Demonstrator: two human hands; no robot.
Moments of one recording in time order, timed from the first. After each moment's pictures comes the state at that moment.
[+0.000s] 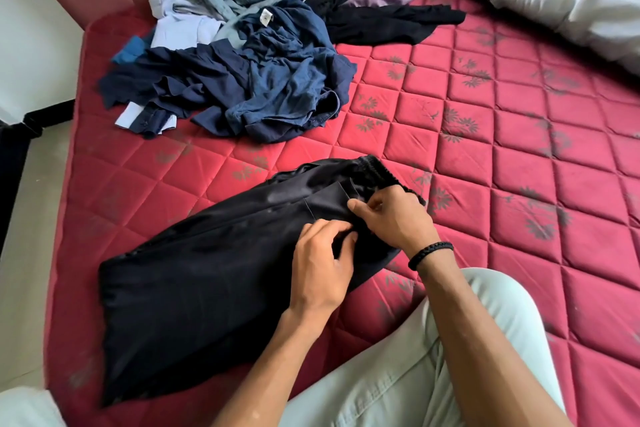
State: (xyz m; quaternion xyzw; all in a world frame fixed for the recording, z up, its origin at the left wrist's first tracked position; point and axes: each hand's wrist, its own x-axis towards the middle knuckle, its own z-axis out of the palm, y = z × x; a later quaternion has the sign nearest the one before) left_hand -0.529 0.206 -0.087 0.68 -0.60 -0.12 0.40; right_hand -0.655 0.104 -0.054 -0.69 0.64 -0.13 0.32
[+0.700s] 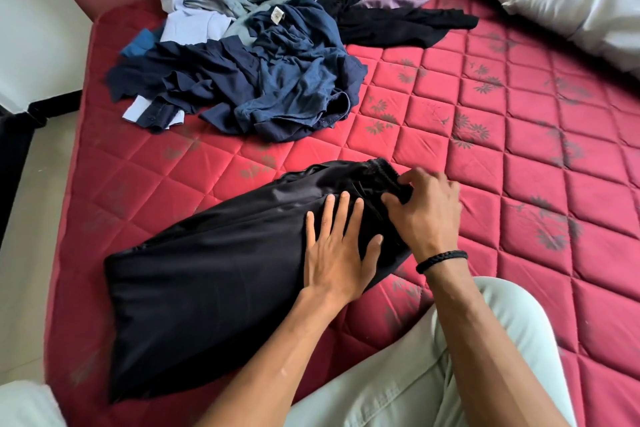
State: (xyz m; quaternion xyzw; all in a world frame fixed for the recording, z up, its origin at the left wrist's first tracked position) left_hand -0.534 0.181 -0.124 0.73 -0.67 -0.03 0.14; right_hand -0.663 0.100 -0.056 -0.66 0.69 -0.25 0.15
